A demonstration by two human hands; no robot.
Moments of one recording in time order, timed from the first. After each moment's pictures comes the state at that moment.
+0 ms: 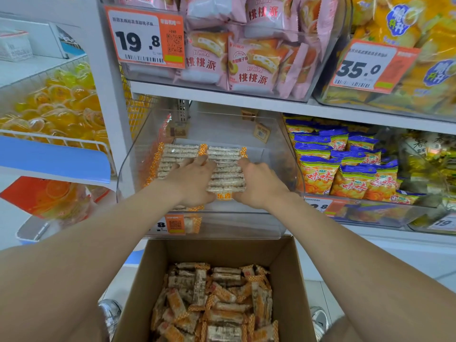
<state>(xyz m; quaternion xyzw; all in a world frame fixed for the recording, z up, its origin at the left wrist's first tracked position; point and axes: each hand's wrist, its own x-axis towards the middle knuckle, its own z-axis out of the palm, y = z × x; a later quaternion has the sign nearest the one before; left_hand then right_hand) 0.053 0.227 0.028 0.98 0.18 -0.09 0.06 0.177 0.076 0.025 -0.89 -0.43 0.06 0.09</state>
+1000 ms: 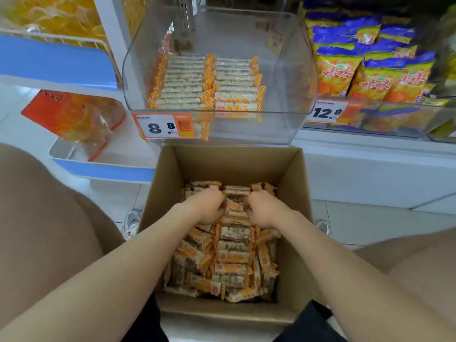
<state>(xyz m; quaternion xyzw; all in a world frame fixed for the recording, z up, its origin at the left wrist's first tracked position) -0.058 0.107 -0.151 0.95 0.13 -0.24 0.17 0.057 -0.043 -0.135 -0.83 -0.46 0.30 -0.07</state>
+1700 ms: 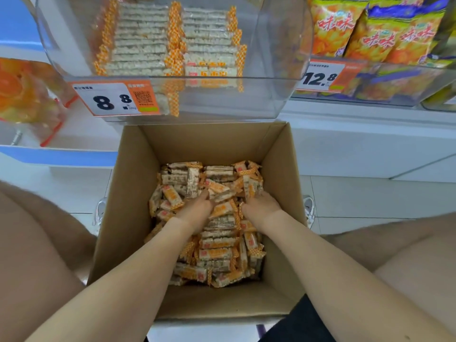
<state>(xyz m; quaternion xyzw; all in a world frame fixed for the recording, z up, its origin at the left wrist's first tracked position) -0.065 0.077 -0.271 0.94 0.13 -0.26 0.16 0.054 -0.078 -0.188 -0.75 -0.50 0.31 -0.30</state>
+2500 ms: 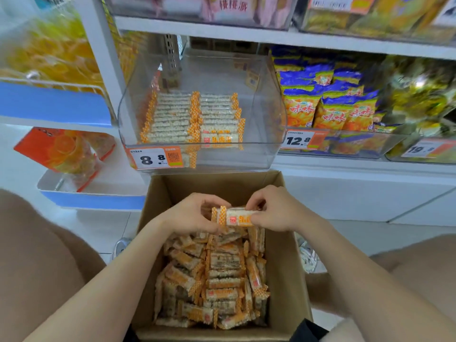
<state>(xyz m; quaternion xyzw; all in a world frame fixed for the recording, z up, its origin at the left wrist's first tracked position) -0.072 0.119 -0.079 0.82 0.11 -0.10 0.55 0.082 -0.084 -0.036 -0.85 -0.42 0.26 0.15</state>
